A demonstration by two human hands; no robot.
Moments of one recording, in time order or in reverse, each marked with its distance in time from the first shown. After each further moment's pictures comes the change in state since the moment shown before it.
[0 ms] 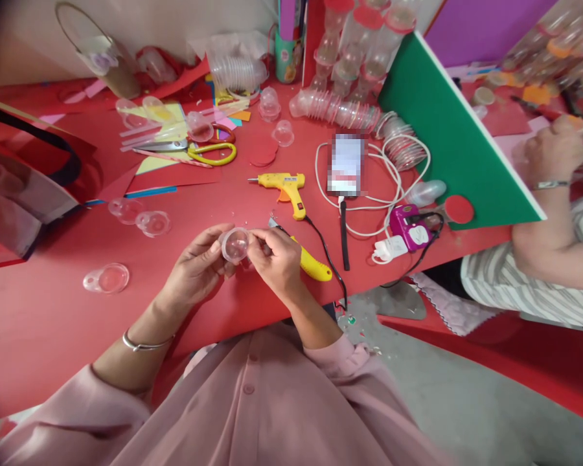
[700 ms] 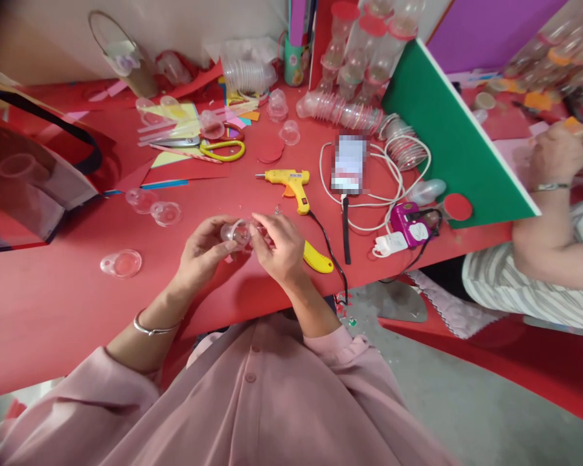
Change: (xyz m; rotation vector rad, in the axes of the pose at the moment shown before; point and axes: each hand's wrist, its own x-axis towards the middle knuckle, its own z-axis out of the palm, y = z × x) left_hand -0.007 0.001 0.000 0.312 0.043 0.213; right_hand 0.003 0.007 0.003 -0.059 0.047 -0.317
